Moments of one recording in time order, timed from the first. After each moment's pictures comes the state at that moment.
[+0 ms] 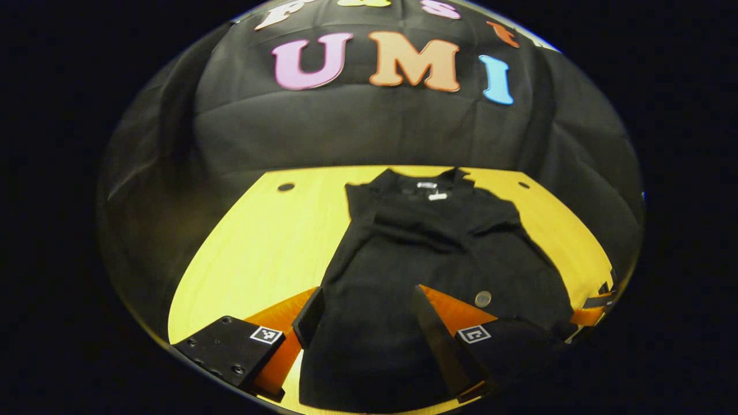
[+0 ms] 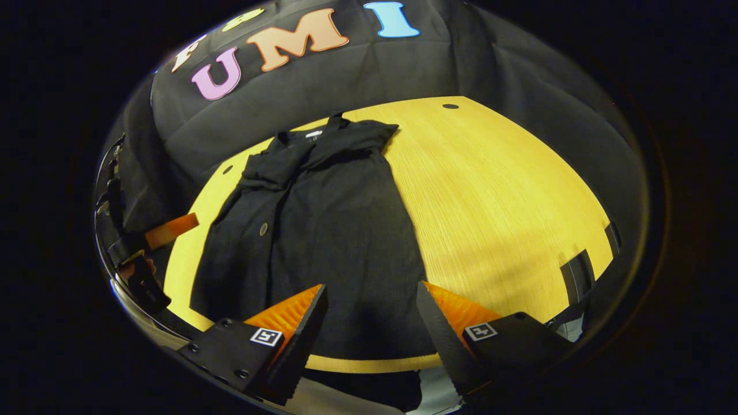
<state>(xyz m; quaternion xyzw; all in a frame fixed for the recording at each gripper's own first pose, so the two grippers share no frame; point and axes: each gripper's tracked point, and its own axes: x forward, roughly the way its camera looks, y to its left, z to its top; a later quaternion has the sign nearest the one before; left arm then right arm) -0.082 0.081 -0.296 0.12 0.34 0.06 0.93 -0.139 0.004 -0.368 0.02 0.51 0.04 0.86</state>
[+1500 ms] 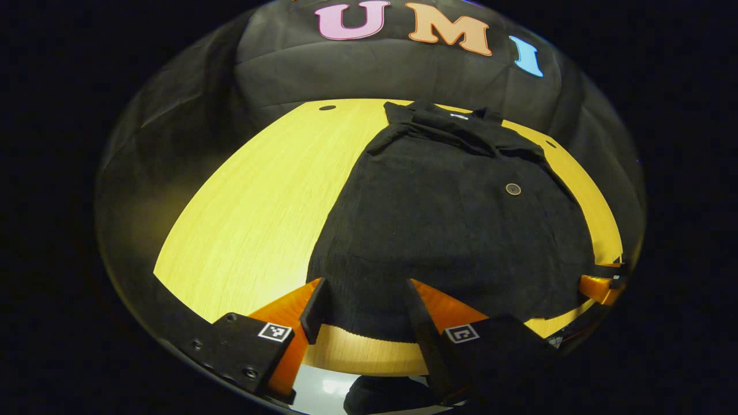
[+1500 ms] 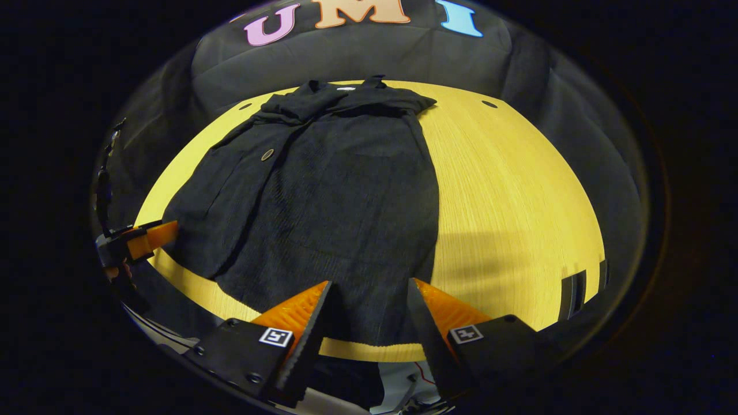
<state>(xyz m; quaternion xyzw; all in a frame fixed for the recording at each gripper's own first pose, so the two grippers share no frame) -0.200 0.109 -0.356 0.09 0.43 0.12 0.89 -0.164 0.014 -0.403 -0.10 0.55 0.08 0.83</state>
